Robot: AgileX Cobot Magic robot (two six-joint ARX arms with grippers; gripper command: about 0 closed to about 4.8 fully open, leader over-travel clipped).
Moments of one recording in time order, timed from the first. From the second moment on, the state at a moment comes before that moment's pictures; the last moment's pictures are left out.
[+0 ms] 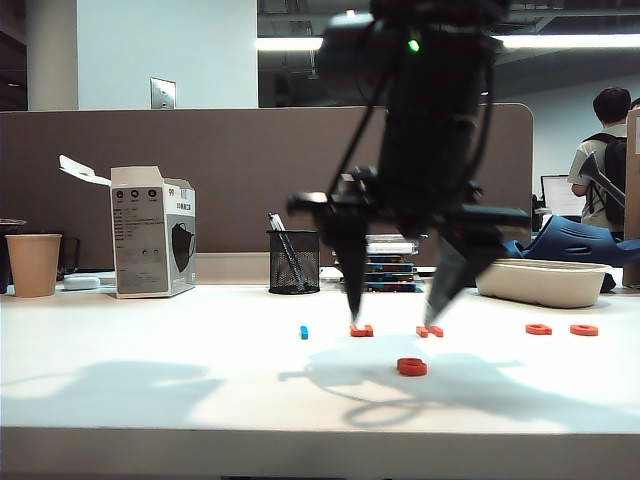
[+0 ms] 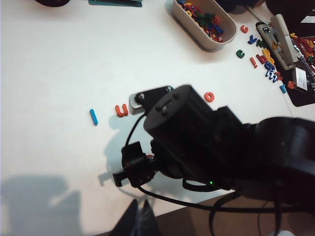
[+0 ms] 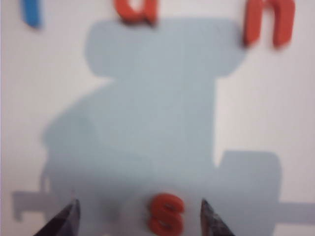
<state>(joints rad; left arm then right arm) -1.04 1.22 1.53 -1.01 -0.35 -0.69 0.73 1.75 1.21 -0.66 0.14 0.58</state>
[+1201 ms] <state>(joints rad) -1.04 1.22 1.53 -1.01 -0.33 -0.69 0.63 2.07 1.60 -0.71 0.15 0.47</state>
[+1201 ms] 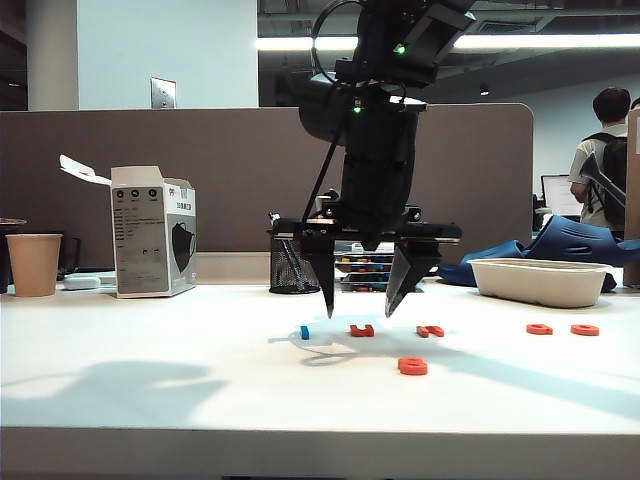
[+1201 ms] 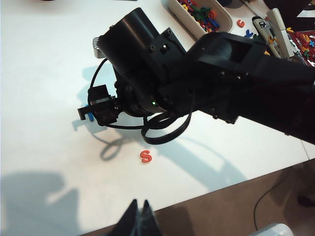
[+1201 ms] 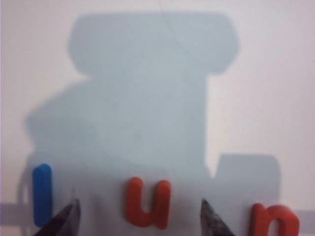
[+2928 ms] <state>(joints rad) -1.04 1.22 1.53 -1.01 -0.33 -0.69 0.63 2.11 1.60 -0.73 0.14 0.47</state>
